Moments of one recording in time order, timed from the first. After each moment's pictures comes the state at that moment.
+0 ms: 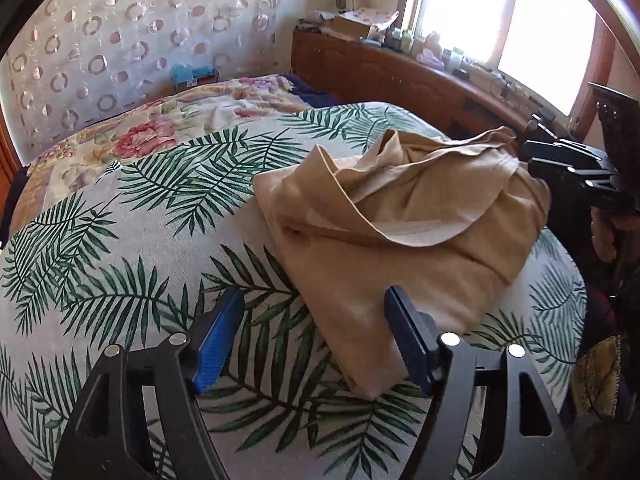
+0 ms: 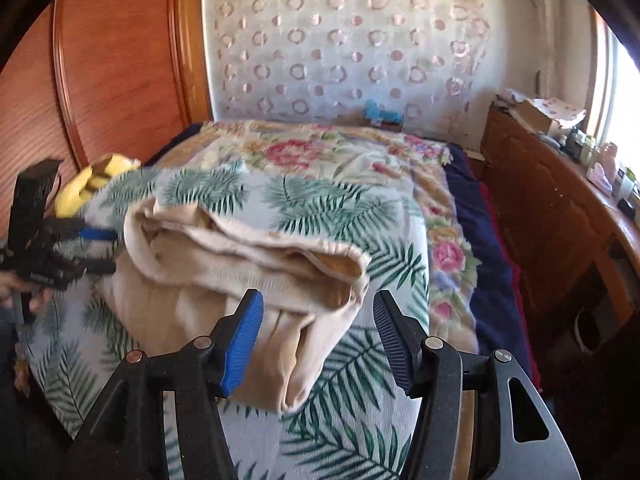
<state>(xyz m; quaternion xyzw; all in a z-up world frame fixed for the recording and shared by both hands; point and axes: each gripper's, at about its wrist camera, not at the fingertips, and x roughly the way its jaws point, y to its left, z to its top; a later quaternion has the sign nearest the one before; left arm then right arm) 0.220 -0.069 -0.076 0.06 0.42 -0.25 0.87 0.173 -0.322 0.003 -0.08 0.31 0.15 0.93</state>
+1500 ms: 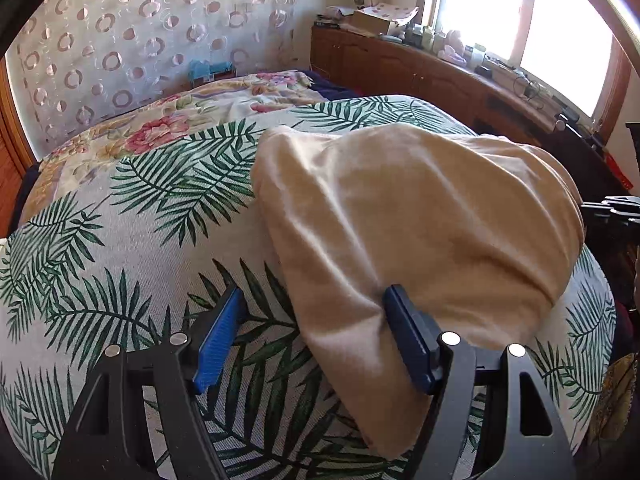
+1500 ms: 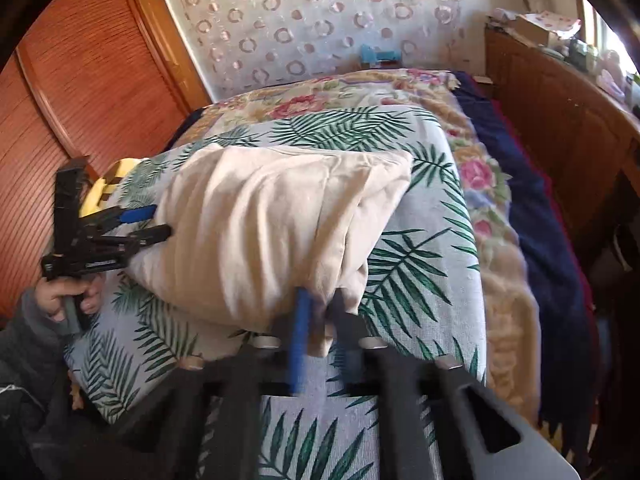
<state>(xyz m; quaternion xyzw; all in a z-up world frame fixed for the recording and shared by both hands) 0.239 -0.087 -0.093 0.06 0.42 -0.22 0.88 0.167 -0.368 0.005 0.04 0.39 0.17 0.90</state>
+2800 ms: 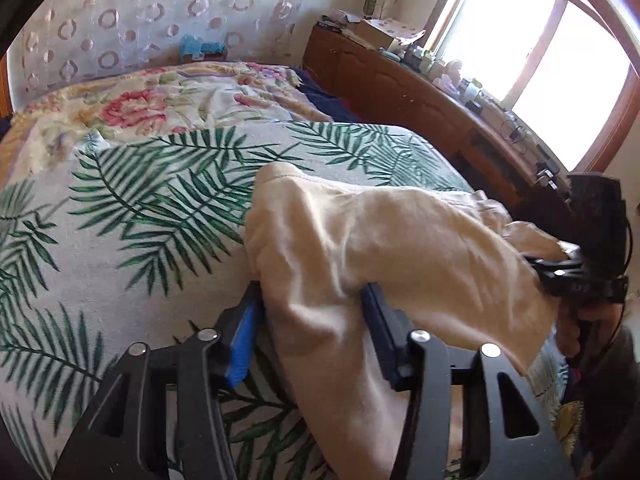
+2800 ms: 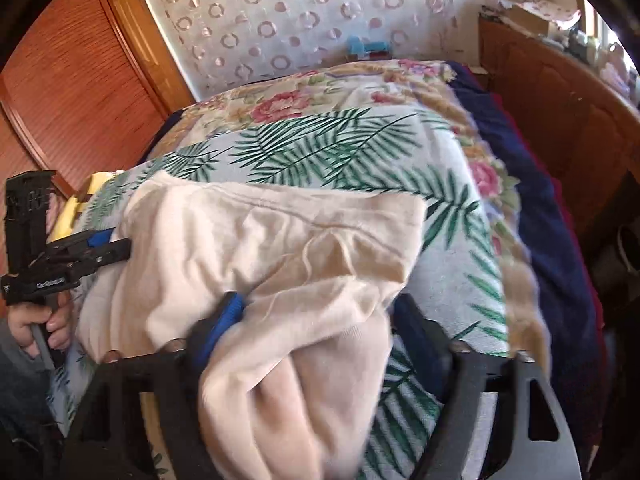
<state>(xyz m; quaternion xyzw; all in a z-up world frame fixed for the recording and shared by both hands) 0.288 -0.078 -0.089 -0.06 0.45 -0.27 0.85 0.266 -0.369 -0.004 0.05 0.41 0.16 0.89</state>
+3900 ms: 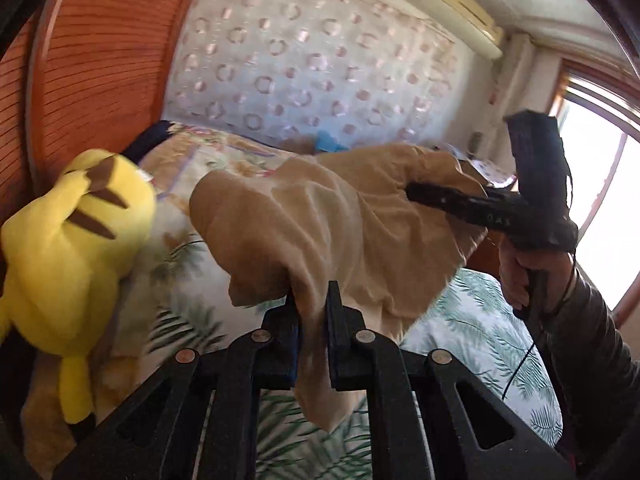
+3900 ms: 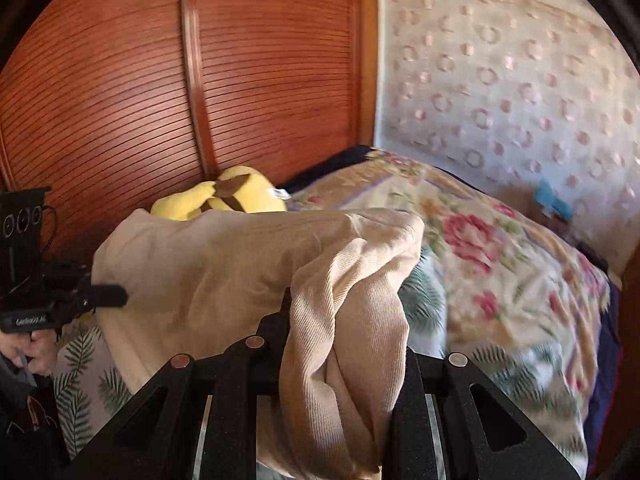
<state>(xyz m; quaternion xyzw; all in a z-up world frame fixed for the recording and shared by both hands) 0.171 0.171 -0.030 -0.18 0.29 -0.05 0.94 0.369 -0.053 0.097 -0.18 0.25 0.42 0.85</state>
